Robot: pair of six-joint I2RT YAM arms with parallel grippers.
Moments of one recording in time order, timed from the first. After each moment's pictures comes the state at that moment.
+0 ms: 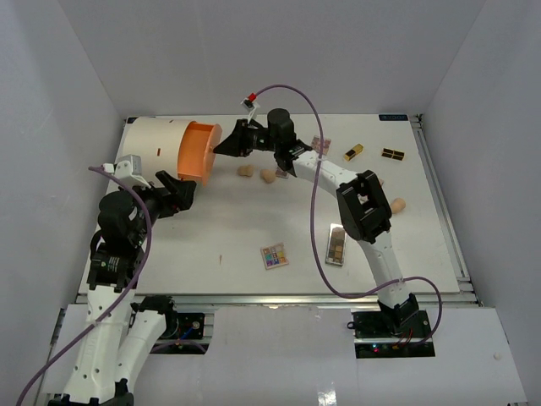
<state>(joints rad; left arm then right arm) -0.11 0.62 0.86 -0.40 0.13 -0.47 0.66 2.32 1.94 0.37 -0.73 0.68</state>
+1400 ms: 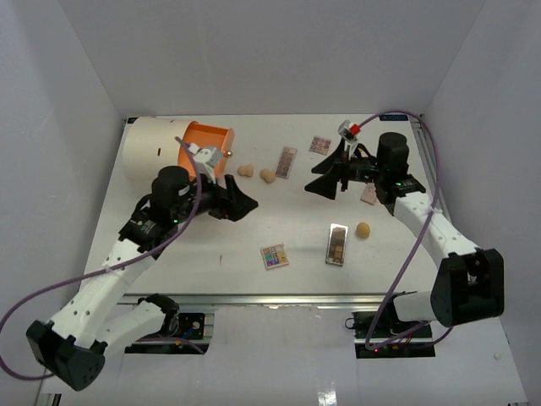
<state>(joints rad) -0.55 0.97 0.97 -0.35 0.33 -0.42 0.23 1.32 0.96 0.11 -1.08 0.10</state>
